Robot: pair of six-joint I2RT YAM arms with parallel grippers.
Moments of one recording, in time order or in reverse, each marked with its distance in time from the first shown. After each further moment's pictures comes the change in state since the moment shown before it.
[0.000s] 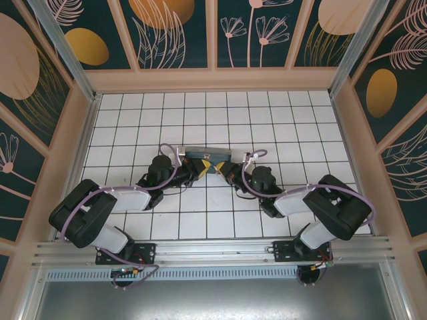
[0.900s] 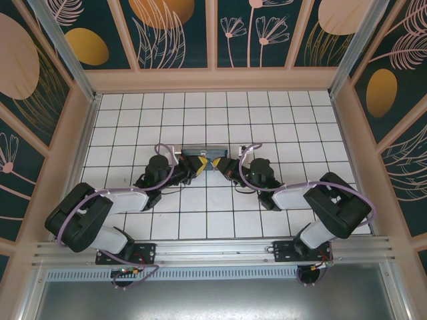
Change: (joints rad) left arm 0.014 -0.039 -0.010 0.001 -0.040 -0.049; right arm -0.049 0.010 0.080 -0.087 -0.110 -0.164
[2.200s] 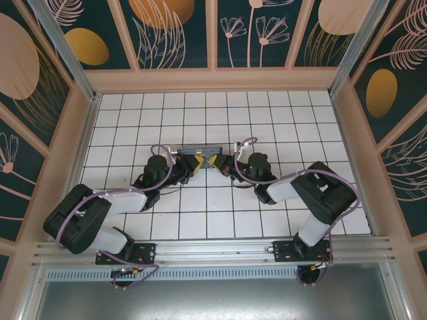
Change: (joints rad) left arm 0.016 -0.017 -0.010 -0.031 -0.058 0.008; right arm -0.049 0.157 0.072 0.117 -0.146 0.042
